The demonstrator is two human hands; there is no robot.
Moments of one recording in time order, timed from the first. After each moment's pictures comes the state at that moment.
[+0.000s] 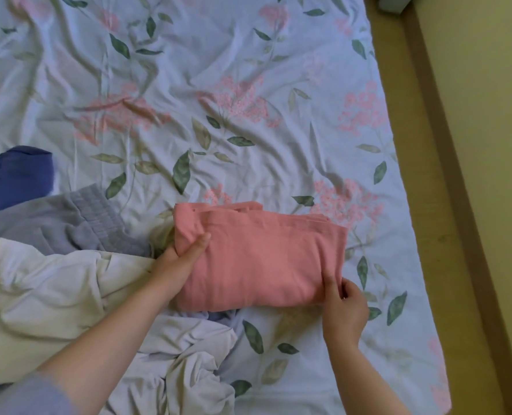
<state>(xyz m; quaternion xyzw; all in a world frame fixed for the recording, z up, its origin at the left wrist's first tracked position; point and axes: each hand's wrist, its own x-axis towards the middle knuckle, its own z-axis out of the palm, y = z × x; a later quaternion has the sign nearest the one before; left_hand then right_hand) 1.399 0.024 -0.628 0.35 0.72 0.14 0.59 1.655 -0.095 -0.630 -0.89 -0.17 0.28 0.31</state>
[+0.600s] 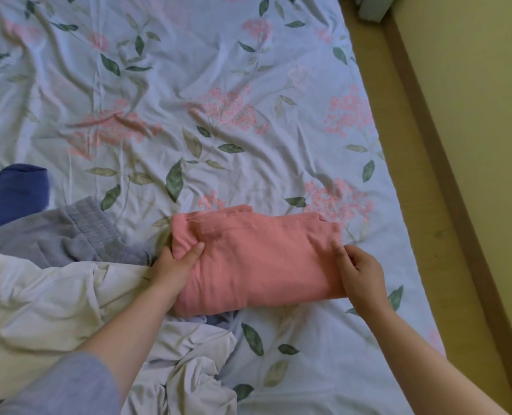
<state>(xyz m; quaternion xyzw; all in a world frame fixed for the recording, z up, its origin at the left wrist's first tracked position) 1.406 0.031 -0.657 0.36 0.77 0.16 0.51 1.716 -0.065 -0.617 -0.84 -0.37 0.31 0.25</state>
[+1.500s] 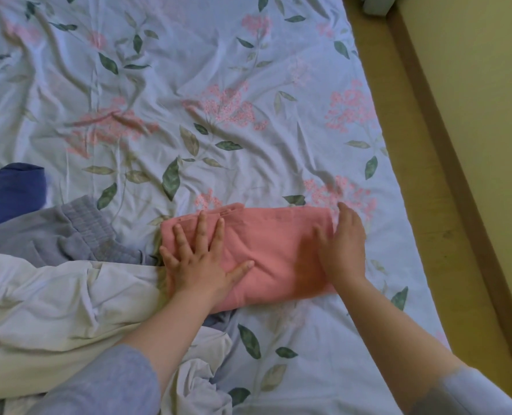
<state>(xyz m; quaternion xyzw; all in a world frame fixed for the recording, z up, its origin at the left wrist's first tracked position) 1.461 0.017 -0.635 0.71 0.63 -0.19 0.24 1.697 -0.011 -0.619 -0.85 -0.42 0.22 0.21</state>
